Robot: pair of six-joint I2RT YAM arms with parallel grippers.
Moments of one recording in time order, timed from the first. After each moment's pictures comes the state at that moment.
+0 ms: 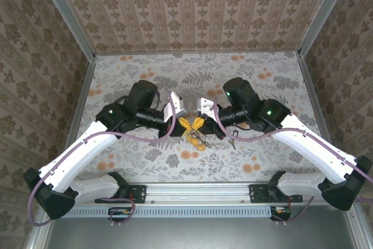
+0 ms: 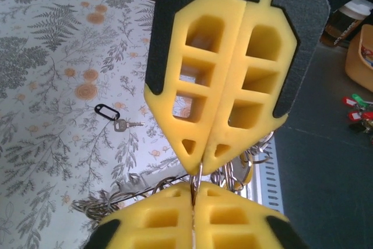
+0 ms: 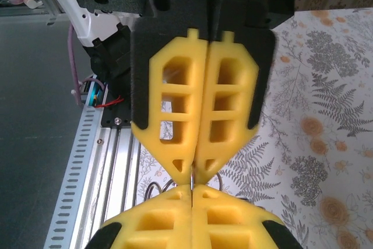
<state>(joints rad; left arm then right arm) -0.78 1.11 1.17 -0.77 0.78 0.26 0.75 1.19 1.26 -0.72 -0.63 -0.43</state>
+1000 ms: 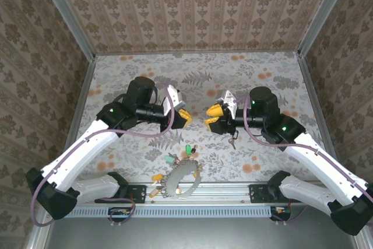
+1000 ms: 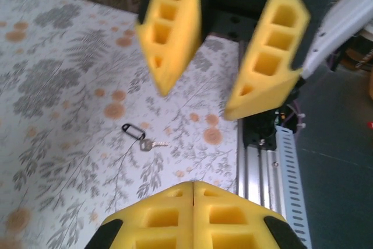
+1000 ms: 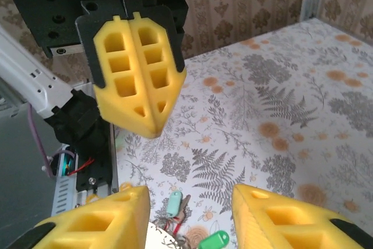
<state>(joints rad) -0.72 1.13 1.14 -0.63 0.76 0.21 0.58 0.95 0.92 -0.34 -0.62 -0.07</state>
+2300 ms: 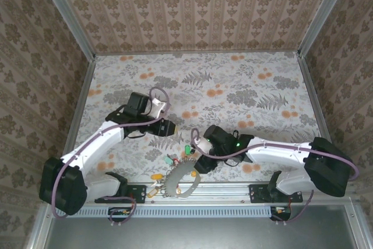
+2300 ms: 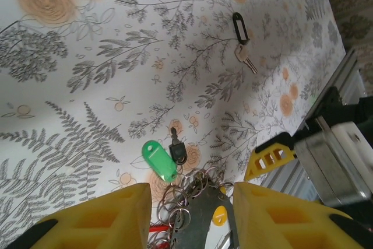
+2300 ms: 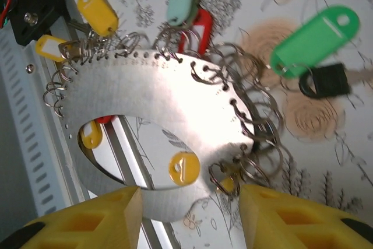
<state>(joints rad) -0.47 1.18 0.78 -0.56 0.69 -0.21 0.97 1.34 0.65 -0.28 -0.37 0.16</state>
